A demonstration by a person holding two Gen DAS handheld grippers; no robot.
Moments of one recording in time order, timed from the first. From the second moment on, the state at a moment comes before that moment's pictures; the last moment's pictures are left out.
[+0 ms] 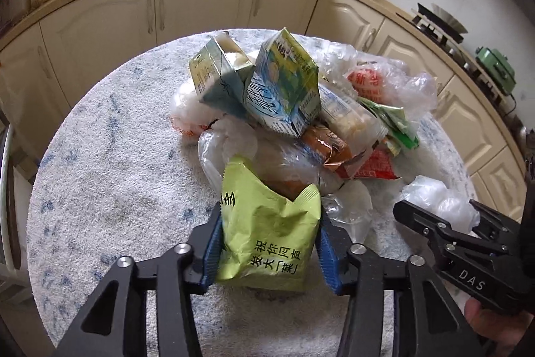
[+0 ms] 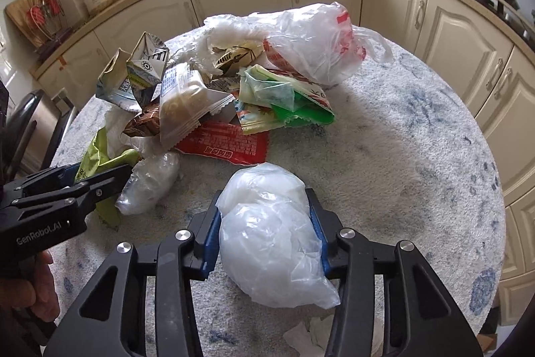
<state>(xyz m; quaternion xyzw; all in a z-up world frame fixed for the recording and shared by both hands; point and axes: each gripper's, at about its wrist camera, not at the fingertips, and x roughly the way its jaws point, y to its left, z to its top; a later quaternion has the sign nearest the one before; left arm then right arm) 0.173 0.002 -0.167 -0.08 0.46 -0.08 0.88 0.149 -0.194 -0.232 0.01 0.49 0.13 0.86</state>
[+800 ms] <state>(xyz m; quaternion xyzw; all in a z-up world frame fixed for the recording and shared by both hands) 0.114 -0.126 -0.088 -0.01 0.39 -0.17 0.91 0.090 -0.317 -0.176 0.14 0.41 0.10 0.89</state>
